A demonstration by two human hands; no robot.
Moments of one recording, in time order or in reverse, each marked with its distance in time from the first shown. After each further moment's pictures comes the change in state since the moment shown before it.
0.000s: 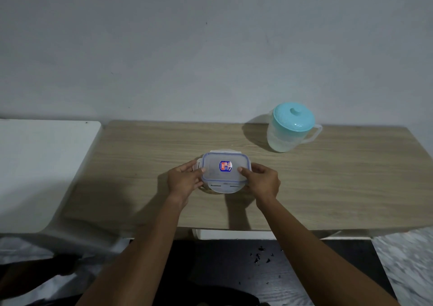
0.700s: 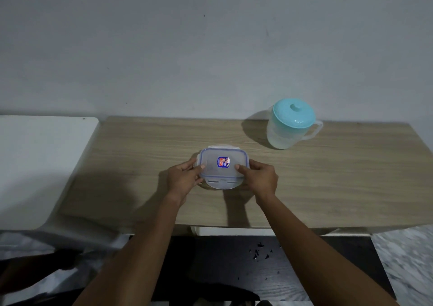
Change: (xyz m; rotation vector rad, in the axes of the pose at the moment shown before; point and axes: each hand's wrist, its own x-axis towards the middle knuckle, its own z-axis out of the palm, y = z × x) left_hand 0.002 -0.004 0.002 0.018 -0.062 0.036; right_hand 0.008 0.004 0.000 -0.057 -0.086 -0.075
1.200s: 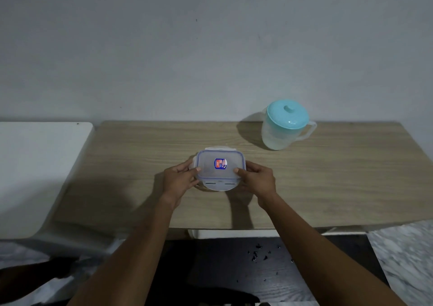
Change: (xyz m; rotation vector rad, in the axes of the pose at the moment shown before) left_hand 0.007 0.003 -0.002 -0.025 -0.064 -0.018; right_hand 0.006 0.006 -0.014 0.233 -0.167 0.051
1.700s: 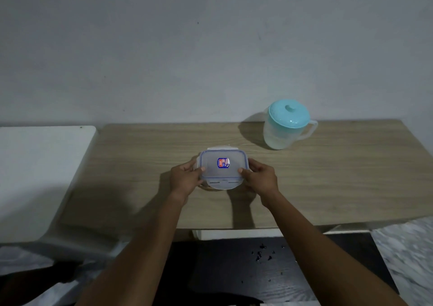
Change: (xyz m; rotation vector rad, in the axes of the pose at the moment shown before) left_hand 0.005 0.000 0.004 0.153 0.050 0.040; right_hand -0.008 -0.007 0.004 -0.035 -0.011 -0.033
